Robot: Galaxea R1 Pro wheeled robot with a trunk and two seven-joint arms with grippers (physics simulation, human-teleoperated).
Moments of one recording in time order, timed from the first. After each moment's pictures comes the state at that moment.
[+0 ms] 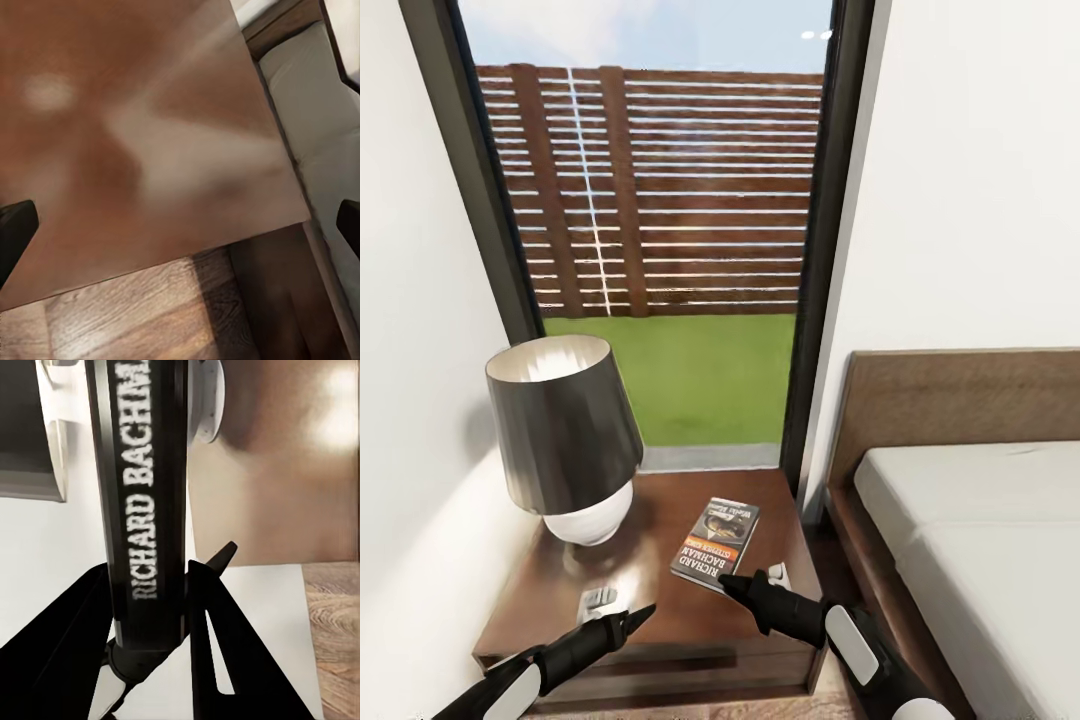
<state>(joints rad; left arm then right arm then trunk) -0.46 0.21 -0.49 -0.45 0.90 0.07 -0.72 -0.48 0.08 0.02 -0.61 -0.75 0.75 0.63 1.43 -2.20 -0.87</state>
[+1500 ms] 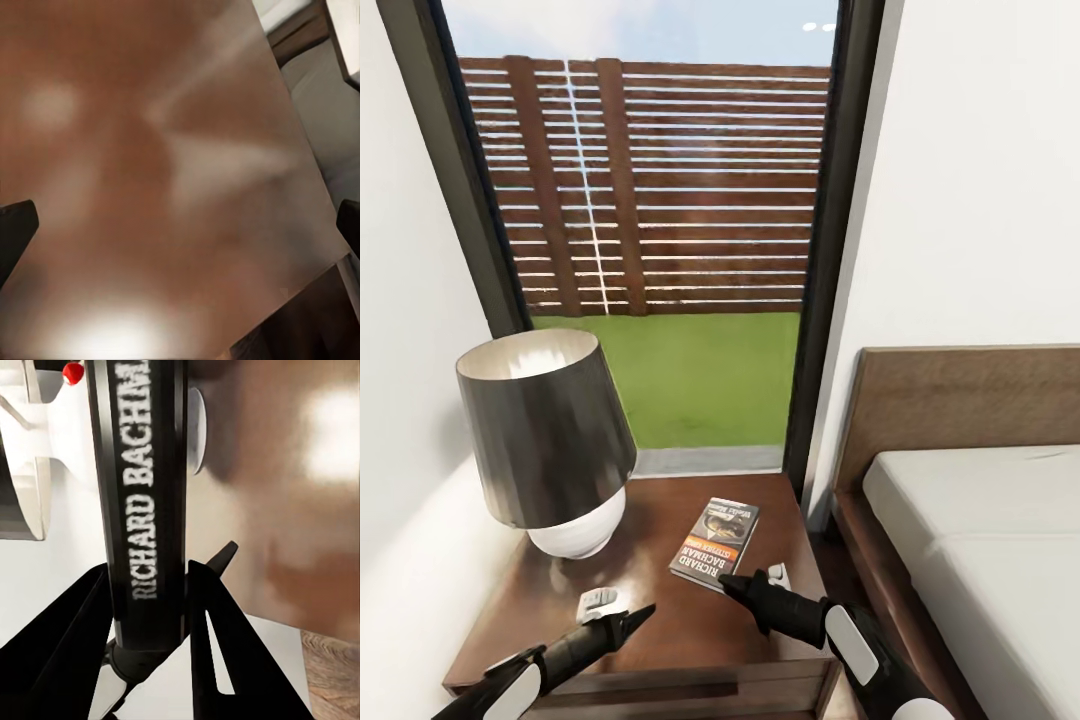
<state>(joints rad) -0.46 0.21 -0.49 -0.45 0.90 0.07 -0.72 -0.48 0.08 0.02 -0.61 -0.75 0.75 0.63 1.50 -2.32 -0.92</state>
